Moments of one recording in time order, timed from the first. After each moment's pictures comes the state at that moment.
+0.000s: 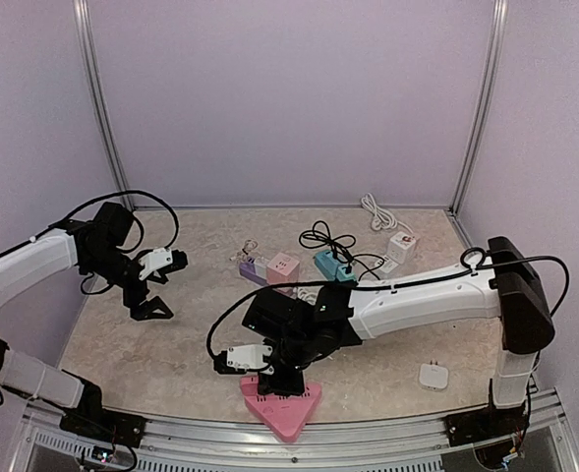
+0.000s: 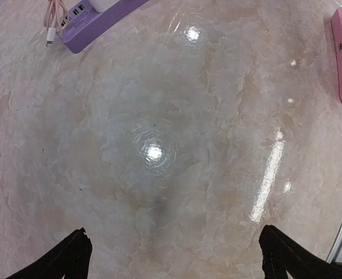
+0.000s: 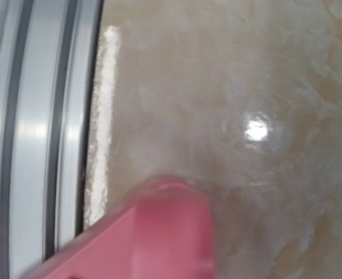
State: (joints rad) left arm -0.23 1.29 0.95 -0.84 0.41 0.94; right arm 1.30 1.96 1.44 -0.58 -0.20 -0.31
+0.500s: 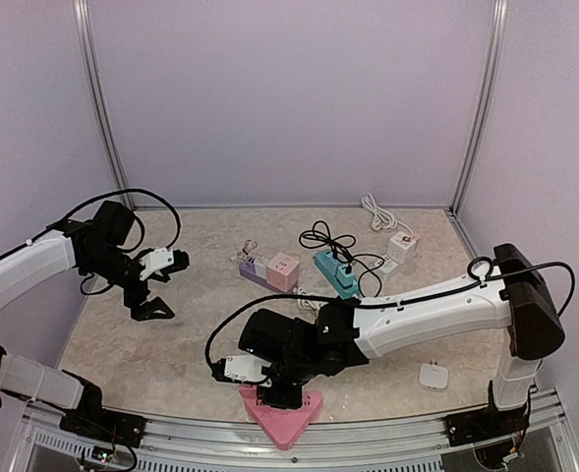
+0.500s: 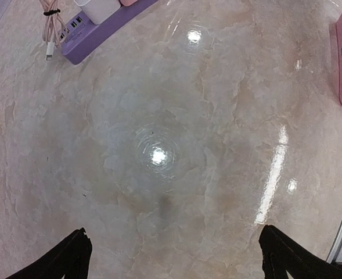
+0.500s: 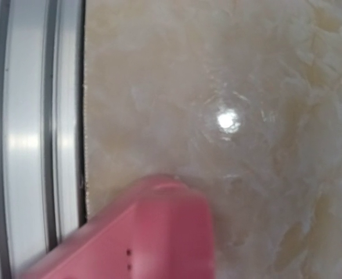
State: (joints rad) left arm -0.26 1.27 0.95 -0.84 0.40 0.94; right arm 1.39 1.92 1.39 -0.53 -0.02 -0.18
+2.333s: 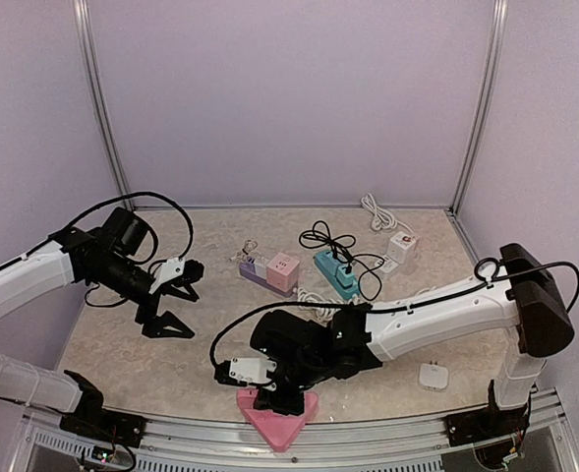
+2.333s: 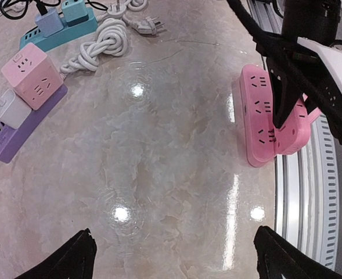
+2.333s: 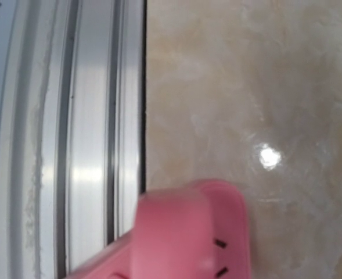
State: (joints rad) left arm -0.45 1.18 0.92 -0.84 0.67 0.85; right arm 1.37 1.87 1.26 -0.36 -0.16 -0.14
